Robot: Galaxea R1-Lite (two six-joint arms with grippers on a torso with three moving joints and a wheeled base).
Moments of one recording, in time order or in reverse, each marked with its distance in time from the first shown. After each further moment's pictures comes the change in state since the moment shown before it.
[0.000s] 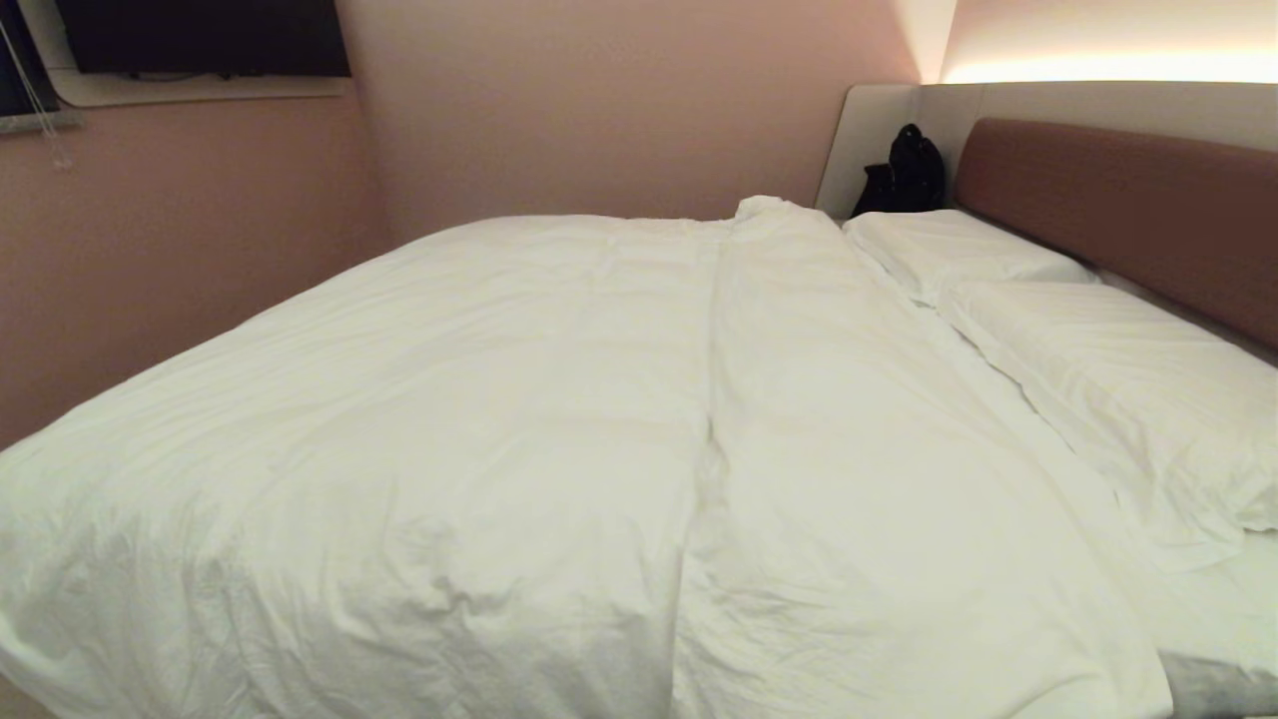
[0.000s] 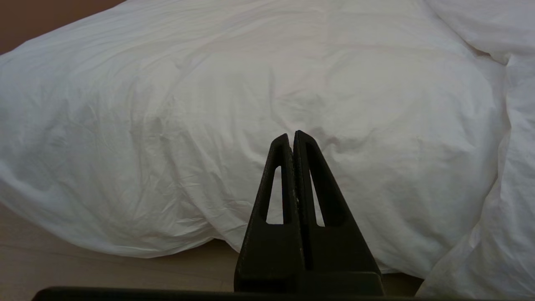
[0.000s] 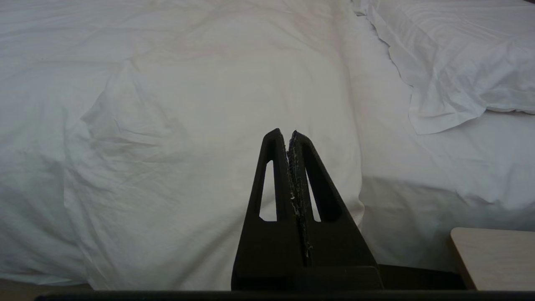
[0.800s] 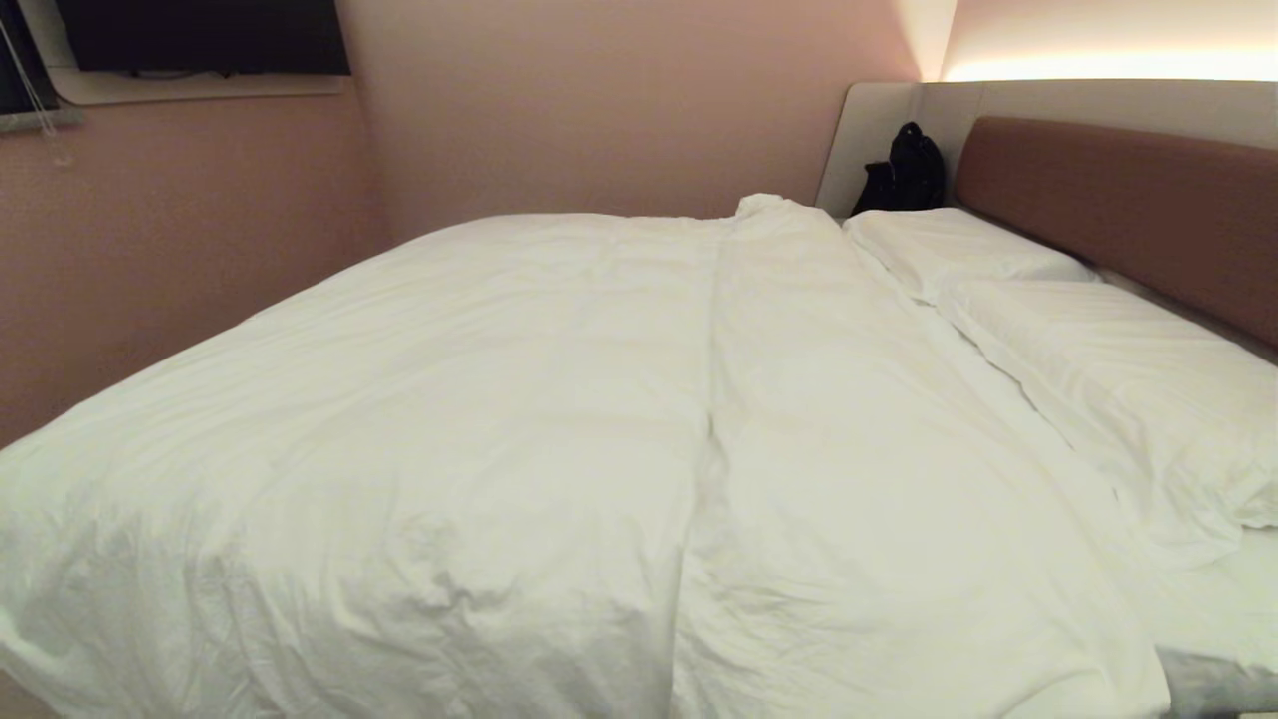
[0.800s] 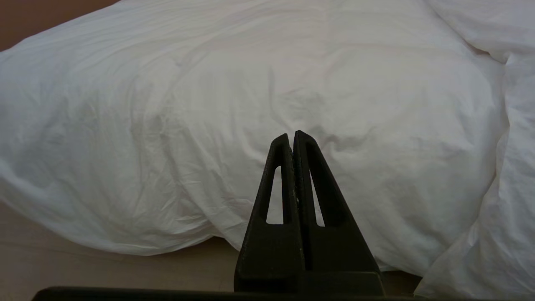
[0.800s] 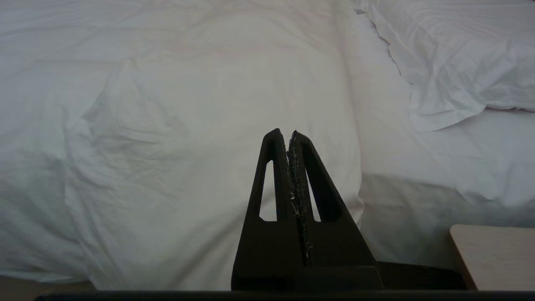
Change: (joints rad) left arm 0.000 0.000 0.000 -0.001 0.001 -0.007; right arm 0.000 0.000 0.000 0.001 0.000 0.000
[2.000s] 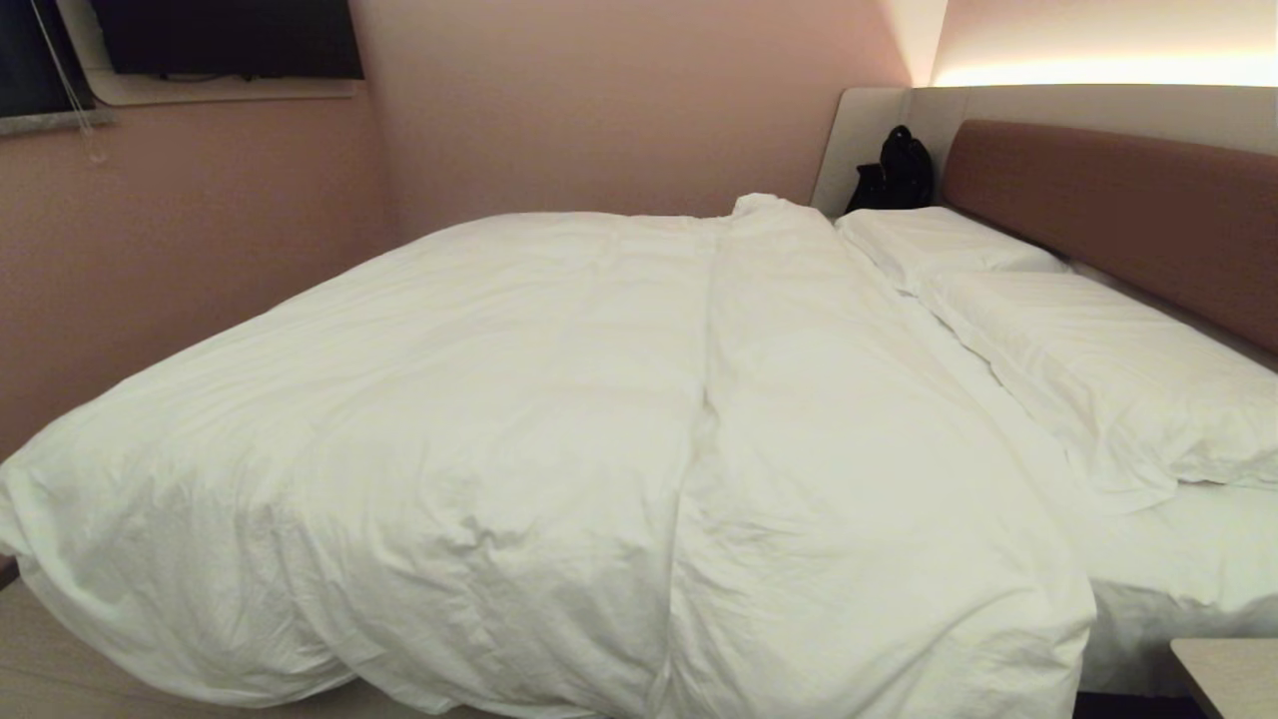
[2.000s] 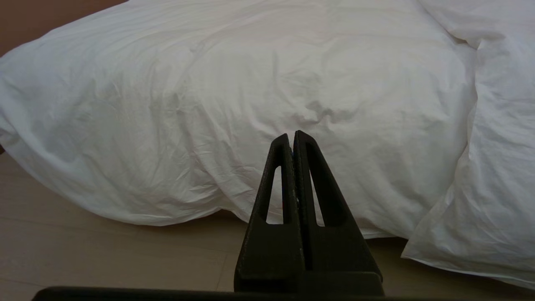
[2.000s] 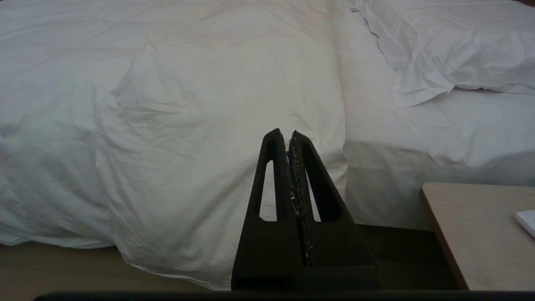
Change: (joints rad) left arm 0.000 0.000 0.000 0.000 0.000 0.001; right arm 0.000 0.000 0.000 -0.001 0.000 0.000
